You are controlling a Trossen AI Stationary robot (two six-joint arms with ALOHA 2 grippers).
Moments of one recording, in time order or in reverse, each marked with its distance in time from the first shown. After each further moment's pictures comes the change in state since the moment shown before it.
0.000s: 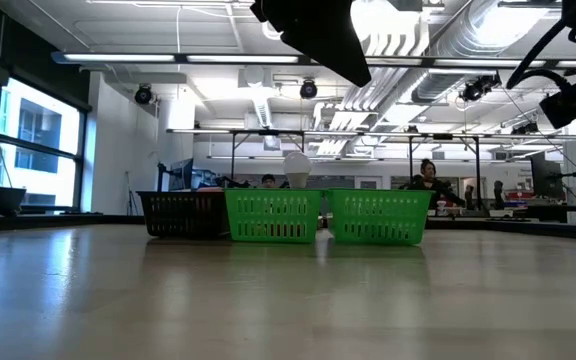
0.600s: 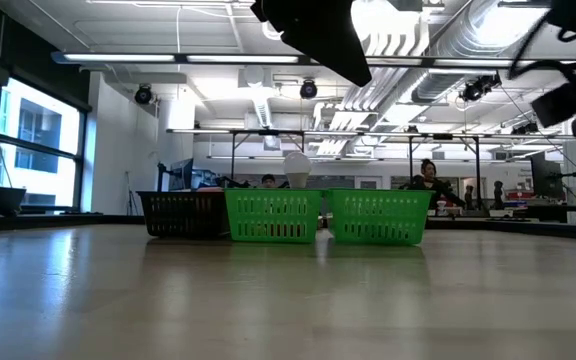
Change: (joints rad) left arm 0.000 0.000 0.000 0.002 0.000 0.005; right arm -0.030 0.000 0.000 0.058 0.012 -0.306
